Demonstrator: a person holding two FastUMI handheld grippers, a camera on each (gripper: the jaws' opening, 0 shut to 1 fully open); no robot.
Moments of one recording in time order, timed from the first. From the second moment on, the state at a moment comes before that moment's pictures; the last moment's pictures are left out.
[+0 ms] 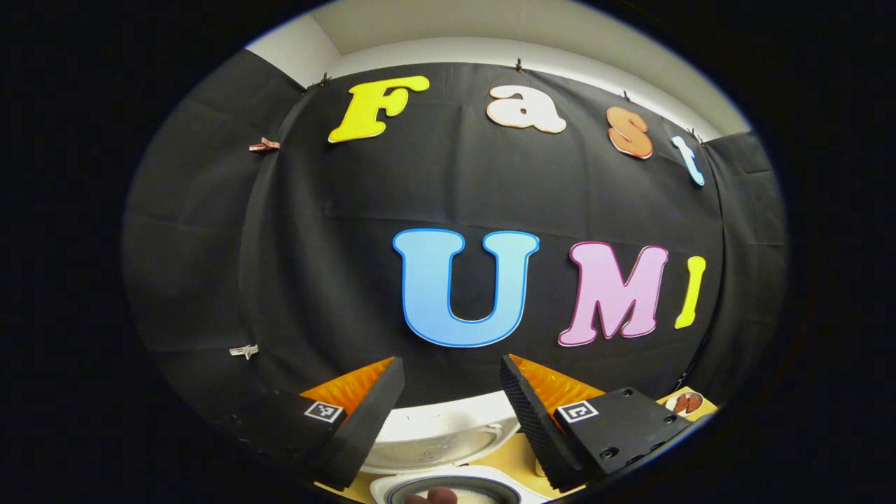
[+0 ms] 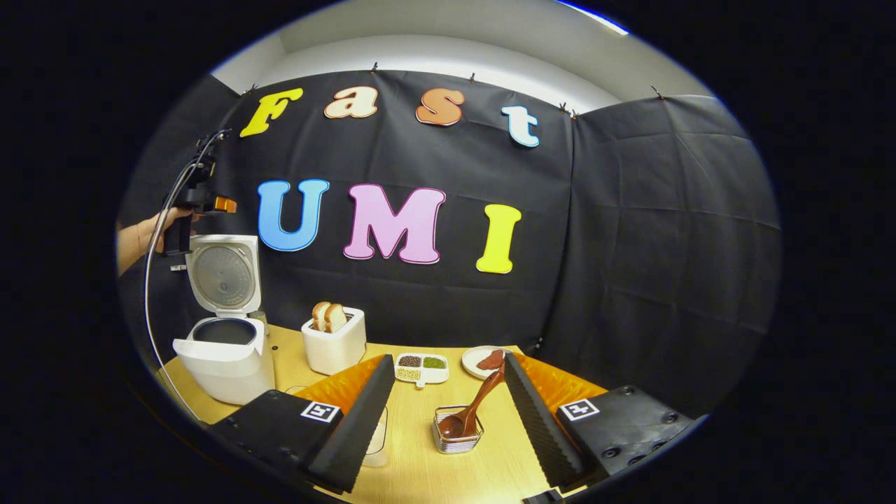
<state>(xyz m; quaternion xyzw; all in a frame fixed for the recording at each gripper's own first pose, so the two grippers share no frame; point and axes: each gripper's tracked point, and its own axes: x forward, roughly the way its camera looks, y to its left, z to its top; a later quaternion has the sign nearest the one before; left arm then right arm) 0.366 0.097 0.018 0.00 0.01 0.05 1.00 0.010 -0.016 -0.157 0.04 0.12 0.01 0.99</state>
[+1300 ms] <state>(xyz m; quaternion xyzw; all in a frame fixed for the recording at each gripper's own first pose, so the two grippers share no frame) 0.274 0.045 -0.136 -0.03 0.14 0.12 0.98 0.000 -0.037 -0.136 0.02 0.12 0.03 0.99</state>
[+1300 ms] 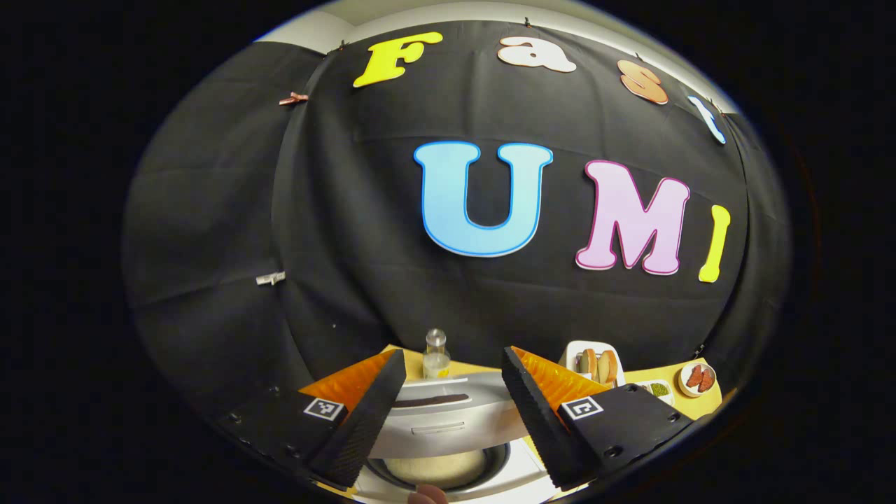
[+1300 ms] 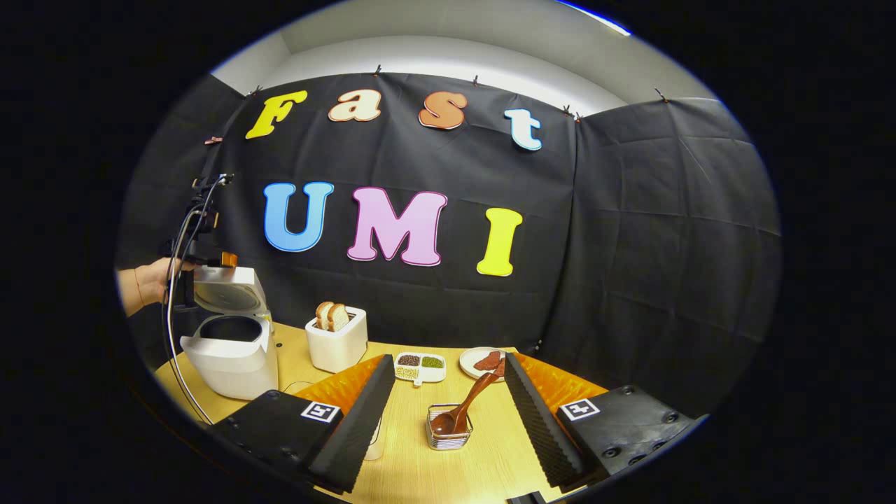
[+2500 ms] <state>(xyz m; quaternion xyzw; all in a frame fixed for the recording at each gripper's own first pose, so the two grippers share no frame) 0.199 0.028 -0.273 0.00 0.24 0.13 0.96 -0.032 -0.049 -0.128 0.01 0.12 0.03 0.99</state>
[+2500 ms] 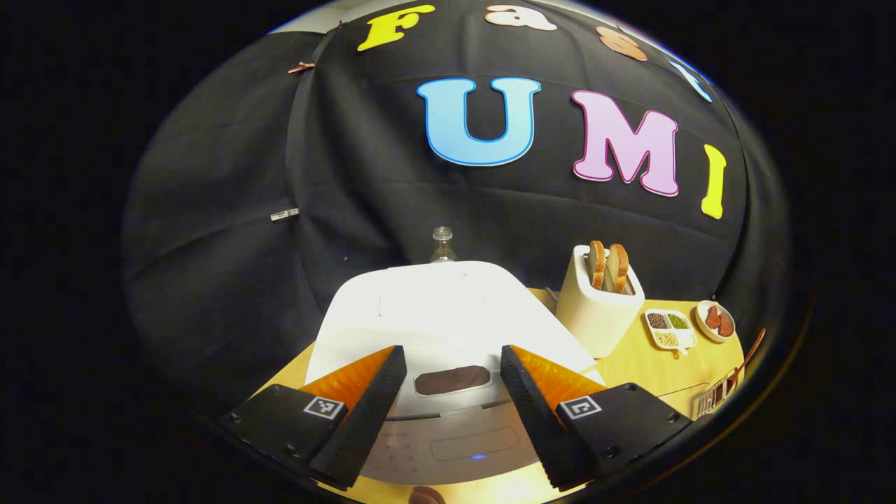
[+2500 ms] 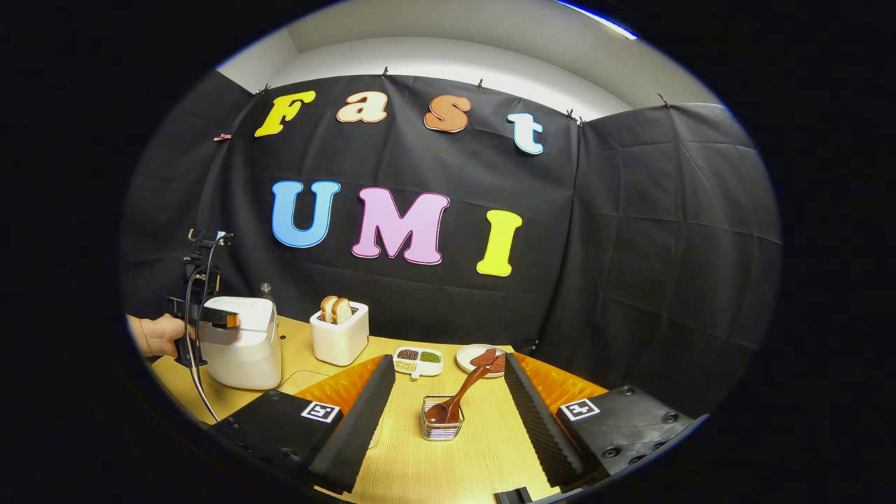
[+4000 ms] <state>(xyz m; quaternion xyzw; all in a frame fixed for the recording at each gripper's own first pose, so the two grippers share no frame) 0.047 0.020 -0.107 0.00 0.03 0.00 1.00 -0.036 -0.012 -0.074 0.01 0.06 0.04 1.00</state>
